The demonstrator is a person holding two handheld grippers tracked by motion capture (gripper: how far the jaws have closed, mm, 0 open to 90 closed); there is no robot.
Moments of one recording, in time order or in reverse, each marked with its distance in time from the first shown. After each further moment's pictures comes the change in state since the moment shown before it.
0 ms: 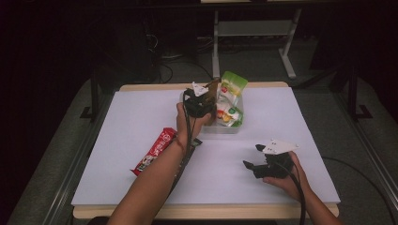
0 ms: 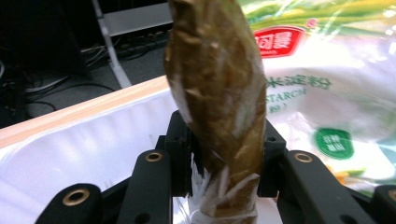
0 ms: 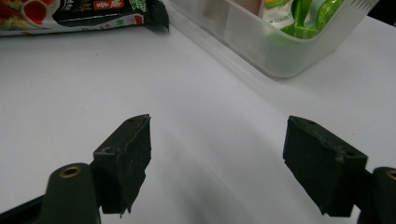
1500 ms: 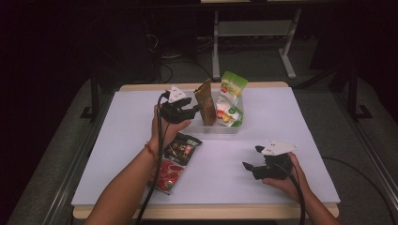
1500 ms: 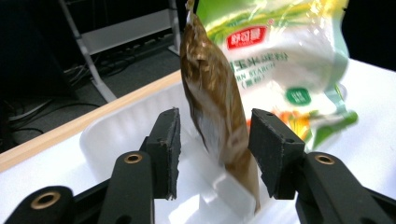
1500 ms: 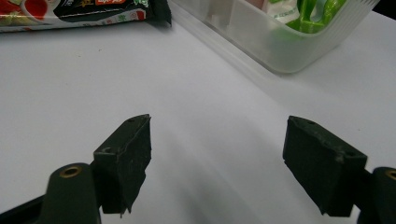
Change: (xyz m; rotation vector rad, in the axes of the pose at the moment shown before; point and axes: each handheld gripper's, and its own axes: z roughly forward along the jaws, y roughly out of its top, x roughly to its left) left arm 0.041 -0.012 -0.073 -0.036 -0.120 0.110; right arm 0.004 0.000 0.000 0.015 0.001 0.005
